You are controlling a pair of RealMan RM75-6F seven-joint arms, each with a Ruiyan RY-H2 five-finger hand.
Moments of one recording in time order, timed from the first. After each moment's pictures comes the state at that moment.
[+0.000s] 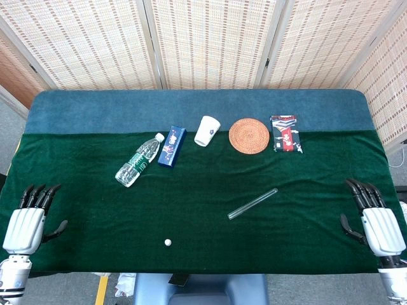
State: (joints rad) left arm -0.14 -1.14 -0.07 -1.75 1.47 1.47 0.20; right arm 0.07 -1.06 0.04 -1.70 -1.55 1.48 0.13
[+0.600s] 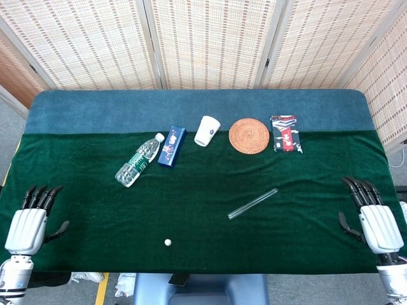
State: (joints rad) left arm -0.14 -1.15 -0.07 -1.74 1.48 1.47 0.19; right arm 0.08 -1.05 0.05 -1.71 -1.55 1.48 0.13
